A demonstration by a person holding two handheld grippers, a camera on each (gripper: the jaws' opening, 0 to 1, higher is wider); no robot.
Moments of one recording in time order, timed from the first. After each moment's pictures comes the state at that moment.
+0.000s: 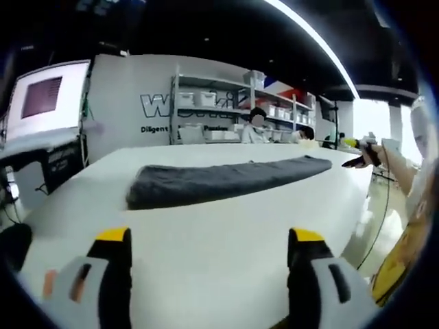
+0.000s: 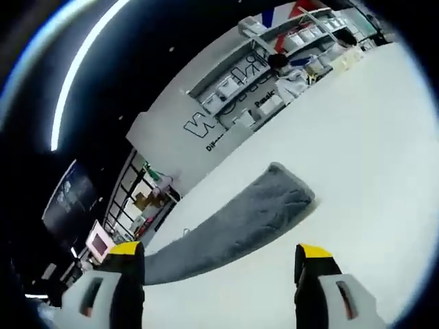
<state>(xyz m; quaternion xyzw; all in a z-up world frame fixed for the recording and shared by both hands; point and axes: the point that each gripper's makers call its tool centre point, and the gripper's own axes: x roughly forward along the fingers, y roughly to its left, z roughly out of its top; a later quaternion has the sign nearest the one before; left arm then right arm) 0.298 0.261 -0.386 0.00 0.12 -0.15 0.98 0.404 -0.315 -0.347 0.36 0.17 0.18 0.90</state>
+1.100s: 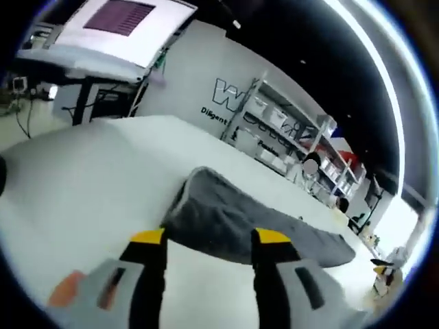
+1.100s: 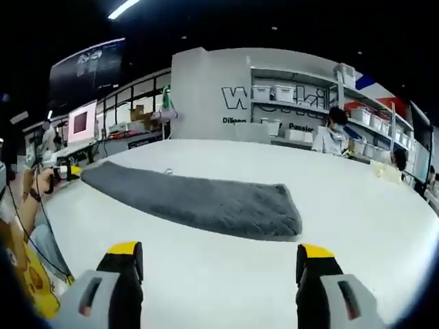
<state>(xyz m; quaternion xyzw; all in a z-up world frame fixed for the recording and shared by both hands) 0.409 0.329 -0.391 -0.27 0.15 0.01 0.95 0.365 -0.309 -0.353 -0.06 0.19 0.19 0.96</state>
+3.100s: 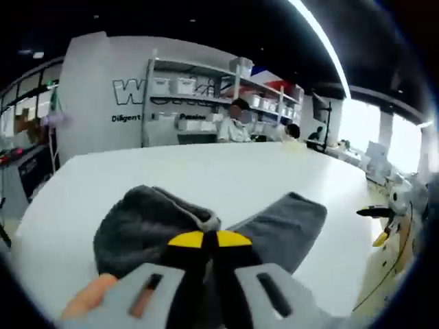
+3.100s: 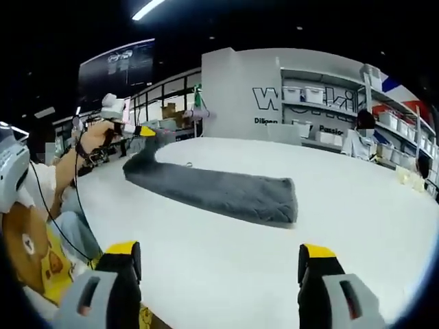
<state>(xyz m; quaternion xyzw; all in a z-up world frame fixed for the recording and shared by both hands) 0.501 0.019 -0.285 0.01 0.19 -0.27 0.94 0.324 -0.290 -0.358 -0.05 0.19 0.30 0.93</state>
